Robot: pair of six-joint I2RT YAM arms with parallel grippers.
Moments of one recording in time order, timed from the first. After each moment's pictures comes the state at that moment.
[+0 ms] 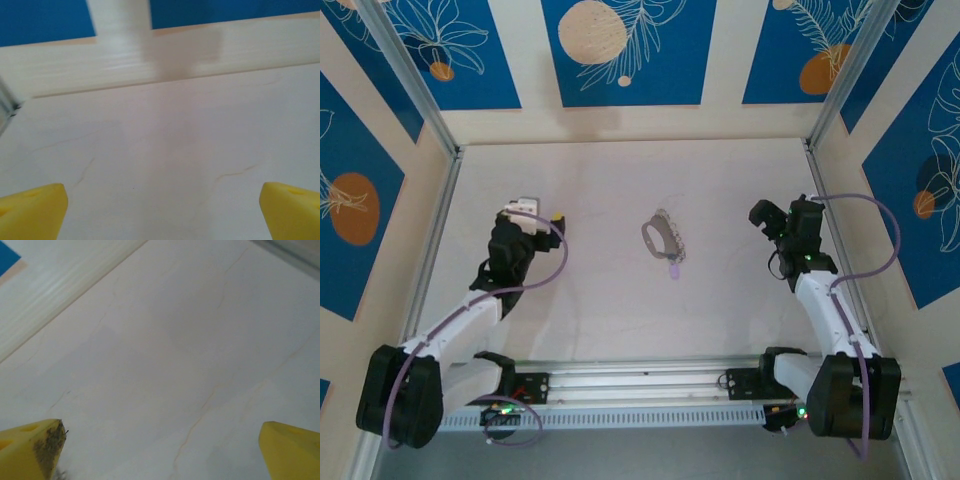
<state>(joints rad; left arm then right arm) -0.26 1.09 0.45 0.39 -0.20 0.02 -0.08 1.06 0.67 -0.18 0.08 0.56</state>
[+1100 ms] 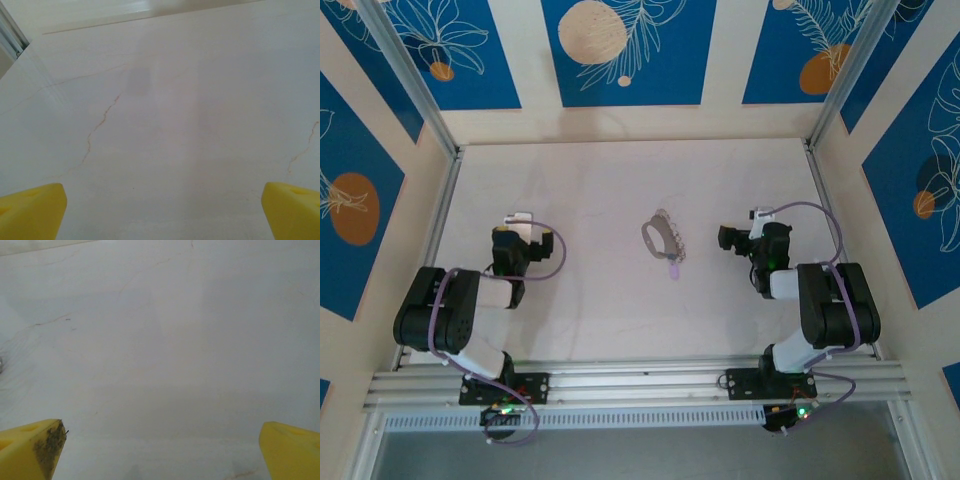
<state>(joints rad) -0.10 1.56 0.37 0.82 -0.13 0.07 0.00 1.54 0.40 0.69 -0.12 0.11</state>
